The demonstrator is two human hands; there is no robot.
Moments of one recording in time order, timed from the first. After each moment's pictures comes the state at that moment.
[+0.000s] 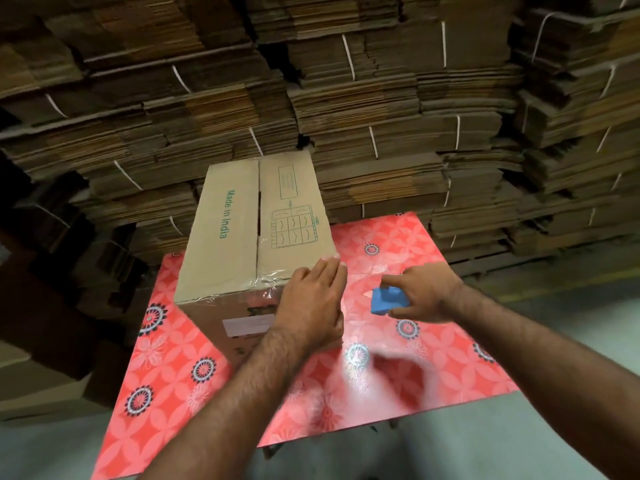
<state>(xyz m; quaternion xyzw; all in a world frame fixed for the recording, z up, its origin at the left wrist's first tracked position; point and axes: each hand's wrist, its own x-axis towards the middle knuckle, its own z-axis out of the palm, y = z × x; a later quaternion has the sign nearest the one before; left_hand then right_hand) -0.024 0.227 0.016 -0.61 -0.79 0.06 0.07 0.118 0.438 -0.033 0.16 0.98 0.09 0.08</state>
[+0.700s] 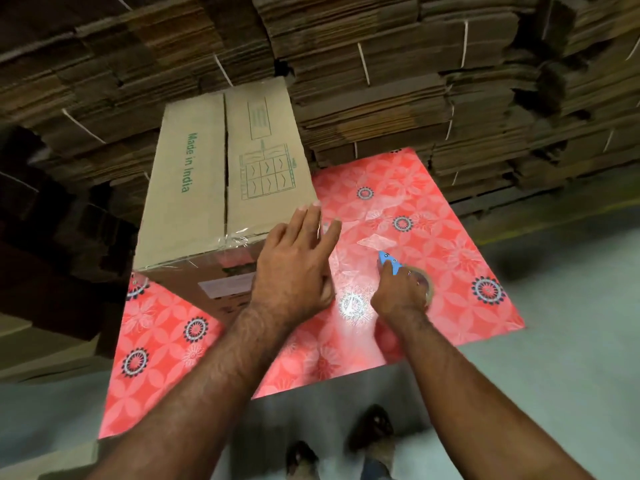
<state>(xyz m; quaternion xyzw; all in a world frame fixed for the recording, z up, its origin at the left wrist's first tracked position) -0.016 0.229 -0.003 -0.60 -0.79 0.03 0.07 0.108 0.362 -0.172 0.54 0.82 -0.19 0.01</state>
